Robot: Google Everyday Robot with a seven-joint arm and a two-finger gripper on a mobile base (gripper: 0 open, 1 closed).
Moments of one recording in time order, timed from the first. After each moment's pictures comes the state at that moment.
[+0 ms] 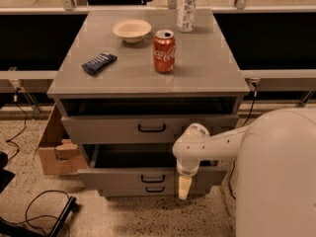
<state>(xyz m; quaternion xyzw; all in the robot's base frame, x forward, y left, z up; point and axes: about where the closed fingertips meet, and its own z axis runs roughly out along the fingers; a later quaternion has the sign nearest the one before) 0.560 -0.120 0.431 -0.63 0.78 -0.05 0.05</state>
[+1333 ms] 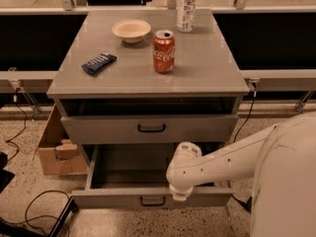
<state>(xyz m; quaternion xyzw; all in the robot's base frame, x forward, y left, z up) 0.480 -0.081 0.430 -0.65 0.76 -0.04 0.05</state>
